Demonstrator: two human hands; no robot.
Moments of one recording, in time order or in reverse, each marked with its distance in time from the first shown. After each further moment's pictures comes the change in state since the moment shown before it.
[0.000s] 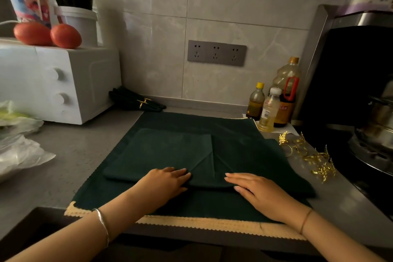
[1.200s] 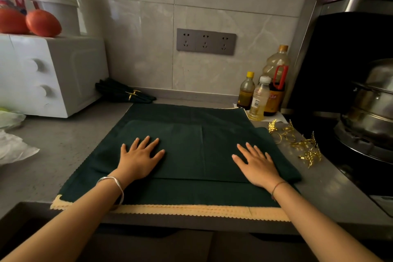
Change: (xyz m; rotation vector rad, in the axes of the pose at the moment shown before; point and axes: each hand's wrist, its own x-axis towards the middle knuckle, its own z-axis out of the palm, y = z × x) left_hand 0.045 -0.050 0.039 -0.412 0.115 -0.488; right_hand 0.033 0.051 0.020 -0.025 0.063 0.527
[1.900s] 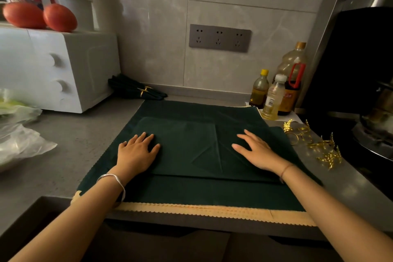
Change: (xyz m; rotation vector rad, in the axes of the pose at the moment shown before) left_hand 0.000 -0.036 -0.008 -0.009 0.117 -0.095; right_hand 0.022 -0.037 -0.025 0.183 -0.044 -0.155
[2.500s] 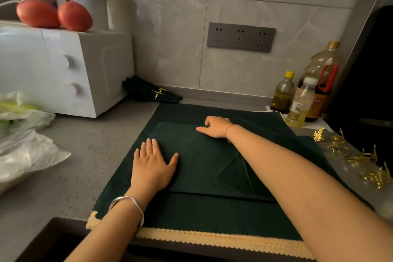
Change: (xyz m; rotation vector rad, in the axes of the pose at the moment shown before) left_hand -0.001 -0.005 0.009 -0.104 0.049 -0.112; right_hand 0.153 -0.135 0.027 -0.237 -0.149 -0.102
